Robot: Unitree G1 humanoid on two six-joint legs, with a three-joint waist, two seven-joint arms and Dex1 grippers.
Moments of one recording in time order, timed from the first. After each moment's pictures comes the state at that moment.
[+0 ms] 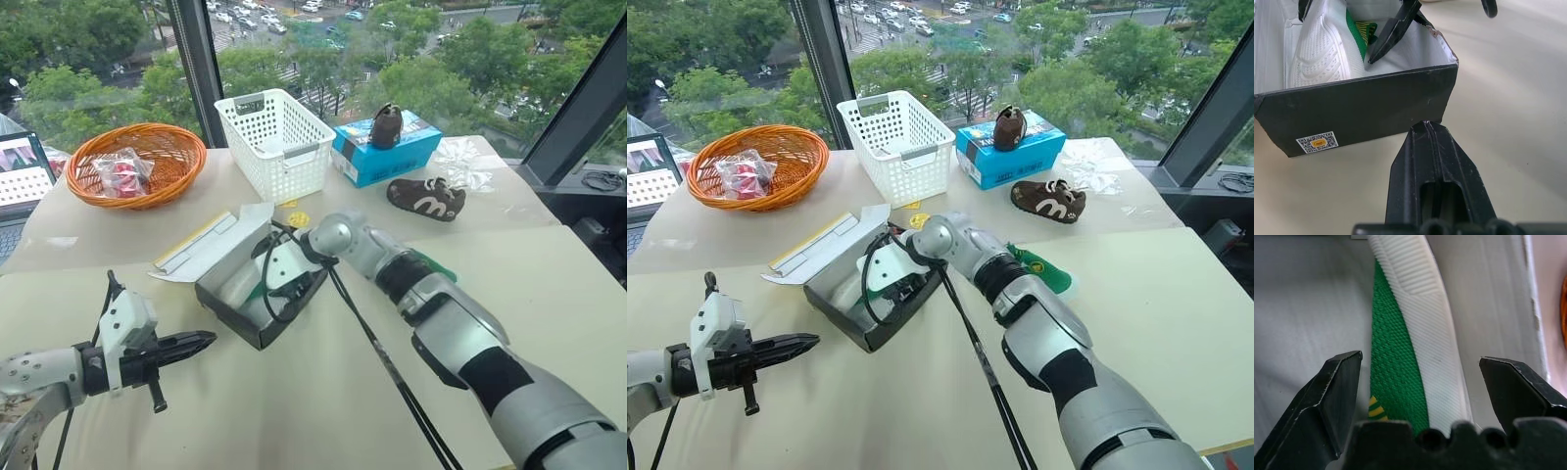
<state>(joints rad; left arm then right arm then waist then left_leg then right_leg) 0.29 0.87 0.44 -0.56 -0.65 0.57 -0.99 -1.24 -0.13 0.62 0.94 -0.39 -0.49 1.00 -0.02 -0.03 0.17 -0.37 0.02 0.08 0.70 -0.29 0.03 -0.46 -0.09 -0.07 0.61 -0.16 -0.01</state>
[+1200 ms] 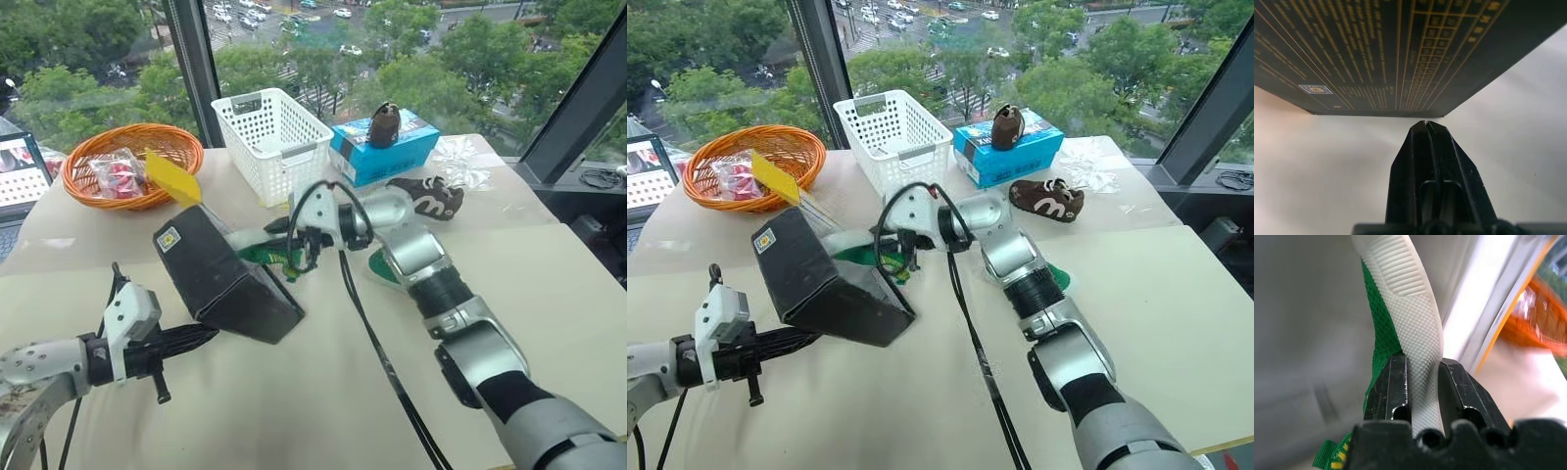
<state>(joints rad) 0.23 0.88 0.41 -0.53 -0.65 0.57 -1.00 -1.02 -0.27 0.40 0.41 -0.15 -0.07 1.09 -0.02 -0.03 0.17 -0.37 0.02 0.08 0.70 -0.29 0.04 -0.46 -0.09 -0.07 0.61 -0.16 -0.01</state>
